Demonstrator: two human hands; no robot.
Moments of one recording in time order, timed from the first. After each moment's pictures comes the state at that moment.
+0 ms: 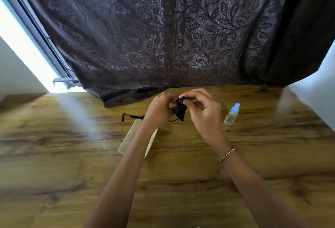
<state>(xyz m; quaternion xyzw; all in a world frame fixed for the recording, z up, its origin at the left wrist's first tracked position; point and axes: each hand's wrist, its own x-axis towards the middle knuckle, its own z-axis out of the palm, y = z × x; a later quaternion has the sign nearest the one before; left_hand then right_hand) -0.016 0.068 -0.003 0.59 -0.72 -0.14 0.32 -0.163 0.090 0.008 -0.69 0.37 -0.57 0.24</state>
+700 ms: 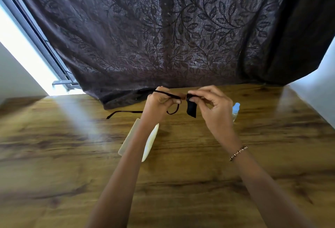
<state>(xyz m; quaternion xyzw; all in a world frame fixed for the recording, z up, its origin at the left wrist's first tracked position) -0.010 0.072 0.000 0.48 -0.70 -0.19 0.50 -0.186 0.087 0.021 -0.72 0.41 -0.54 0.13</state>
